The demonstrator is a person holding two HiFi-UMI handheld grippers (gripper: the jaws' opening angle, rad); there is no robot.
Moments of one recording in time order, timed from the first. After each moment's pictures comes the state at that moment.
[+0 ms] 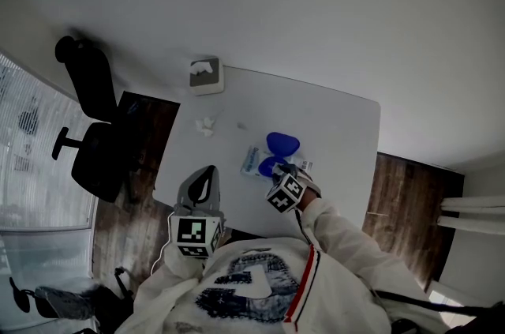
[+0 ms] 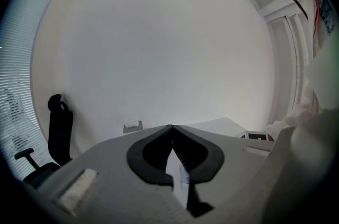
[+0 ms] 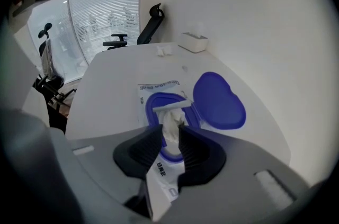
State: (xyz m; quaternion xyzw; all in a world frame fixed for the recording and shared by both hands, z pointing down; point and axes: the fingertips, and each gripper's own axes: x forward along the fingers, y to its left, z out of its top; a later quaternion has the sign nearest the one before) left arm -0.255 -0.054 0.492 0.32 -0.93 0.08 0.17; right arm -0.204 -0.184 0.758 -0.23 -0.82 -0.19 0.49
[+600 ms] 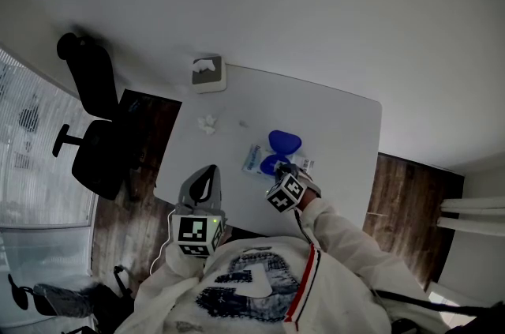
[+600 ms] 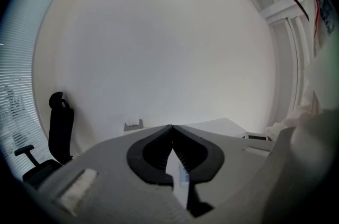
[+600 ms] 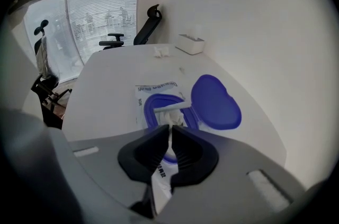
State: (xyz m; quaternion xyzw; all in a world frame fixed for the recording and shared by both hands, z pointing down) left arm -0.253 -0.051 0.495 0.32 -0.93 0.07 0.17; right arm -0.208 -0.185 0.758 -0.20 -0.83 -0.20 0.48
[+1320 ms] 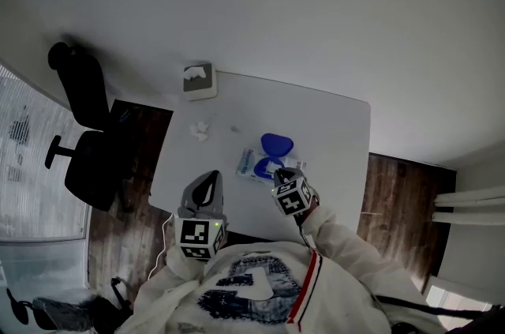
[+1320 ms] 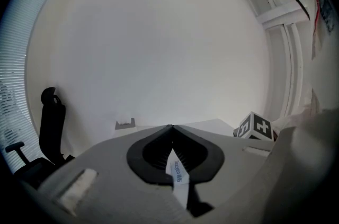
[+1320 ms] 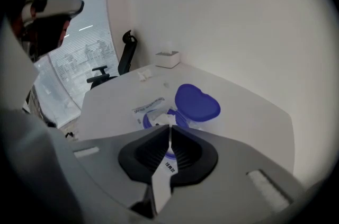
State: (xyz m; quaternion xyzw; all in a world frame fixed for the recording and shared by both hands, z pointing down) left arm -0.248 -0.064 0.506 0.35 -0.92 0.06 0.18; right arm -0.208 -0.203 0.707 -0.14 -0.88 -0.03 0.44
